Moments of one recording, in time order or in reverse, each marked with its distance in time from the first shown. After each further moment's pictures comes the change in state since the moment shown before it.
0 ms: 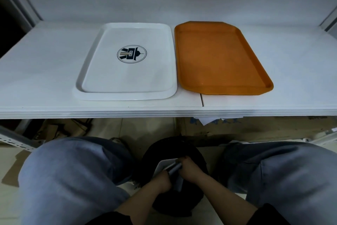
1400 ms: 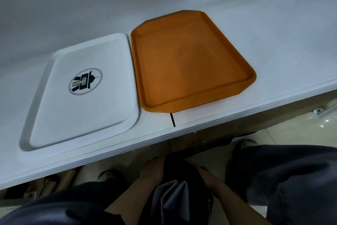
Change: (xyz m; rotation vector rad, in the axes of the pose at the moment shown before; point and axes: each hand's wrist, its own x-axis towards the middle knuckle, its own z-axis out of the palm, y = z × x) left_hand 0.072 0.044 -0.079 0.520 0.203 0.107; right_hand 0.036 0.084 -0.028 1.008 0.002 0.198
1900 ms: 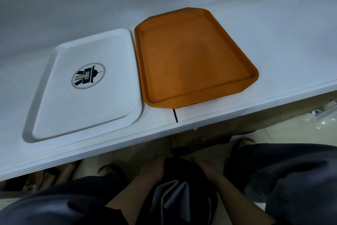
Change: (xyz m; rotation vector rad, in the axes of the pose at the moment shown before) left_hand 0.000 -0.007 0.008 -0.094 -0.020 0.035; right_hand -0.014 -0.023 -0.002 0.037 0.090 0.071
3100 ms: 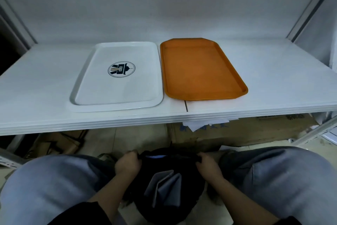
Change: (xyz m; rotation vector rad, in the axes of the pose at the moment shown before) left_hand -0.100 -0.053 0.011 -0.130 0.391 -0.284; right_hand -0.092 -0.003 0.006 -0.890 0.357 -0.381
